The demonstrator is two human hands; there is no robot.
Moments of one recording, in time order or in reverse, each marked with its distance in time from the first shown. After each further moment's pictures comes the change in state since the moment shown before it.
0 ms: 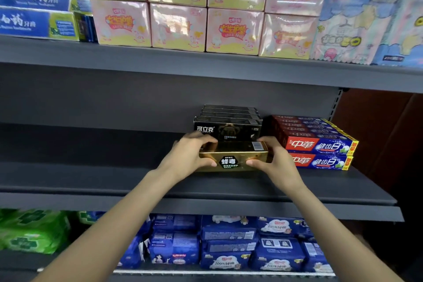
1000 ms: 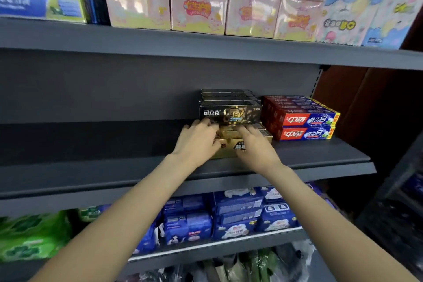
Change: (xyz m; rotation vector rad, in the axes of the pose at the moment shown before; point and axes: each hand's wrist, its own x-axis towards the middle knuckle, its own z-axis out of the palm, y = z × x) left_hand -0.019 -0.008 -0.016 0.332 0.008 0.133; right_hand -0.024 -0.071 0.070 -0.665 -0.072 0.008
